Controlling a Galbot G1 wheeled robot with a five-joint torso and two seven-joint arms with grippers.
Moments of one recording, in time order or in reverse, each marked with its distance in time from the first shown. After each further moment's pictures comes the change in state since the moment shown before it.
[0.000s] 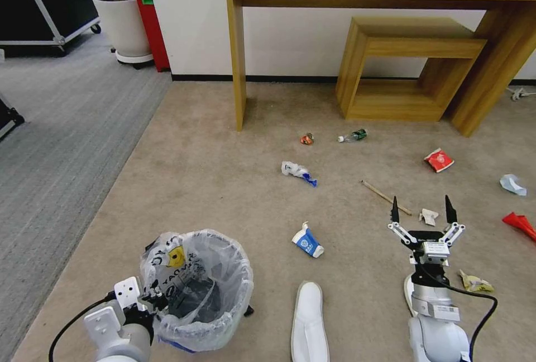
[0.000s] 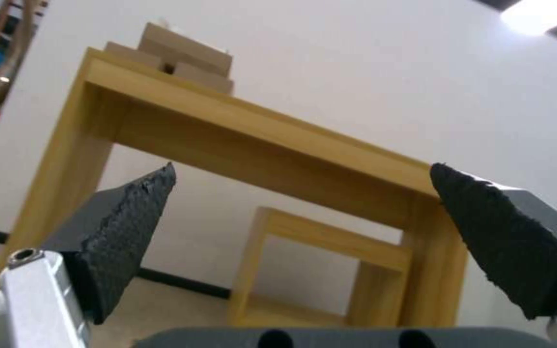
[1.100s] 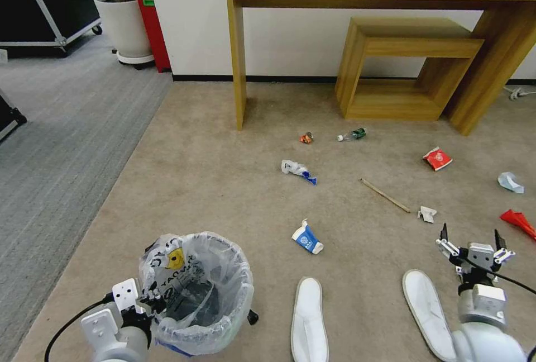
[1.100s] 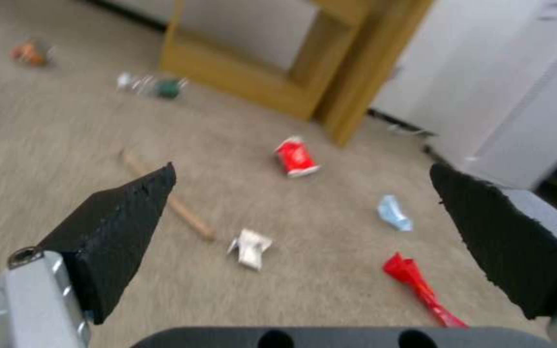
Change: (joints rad) left arm 0.016 0.015 -0.001 -0.016 -0.001 0.006 0.002; right arm -0.175 -0.484 -0.032 -0.012 0.318 -0.692 0.207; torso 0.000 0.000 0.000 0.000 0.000
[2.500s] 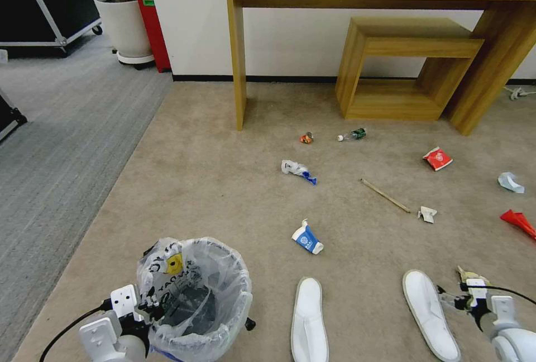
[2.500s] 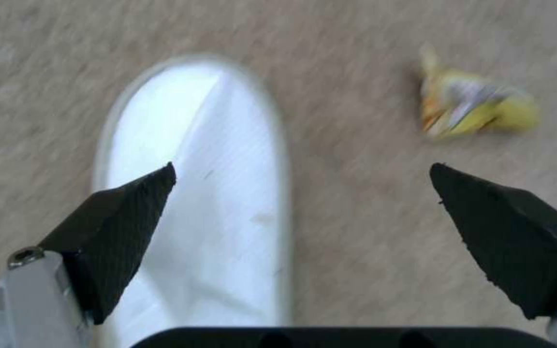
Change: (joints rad) left arm 0.060 0.009 0.006 -0.018 0.057 -0.017 0.012; right arm 0.093 -0.162 -0.151 -0.357 0.332 -0.333 -0.210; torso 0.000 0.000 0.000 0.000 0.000
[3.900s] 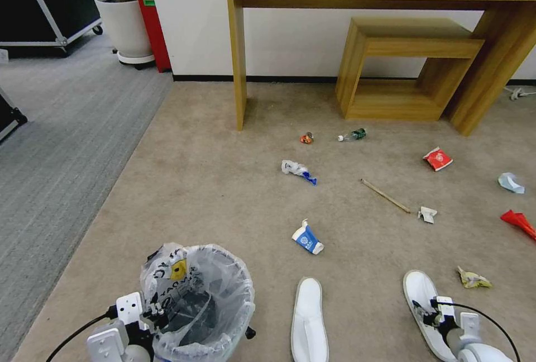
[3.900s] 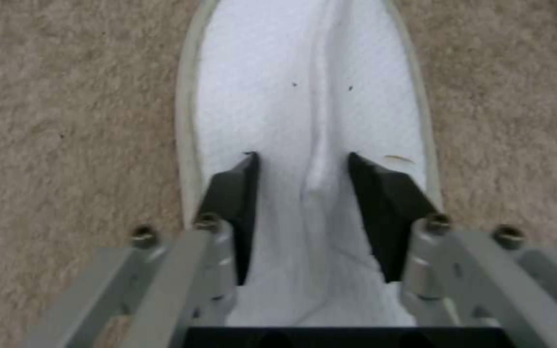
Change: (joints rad) left arm 0.034 -0.002 0.042 0.004 0.093 -0.025 0.020; right arm 0.093 0.121 -0.081 -0.179 -0.008 0.081 -0.072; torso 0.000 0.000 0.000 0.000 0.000
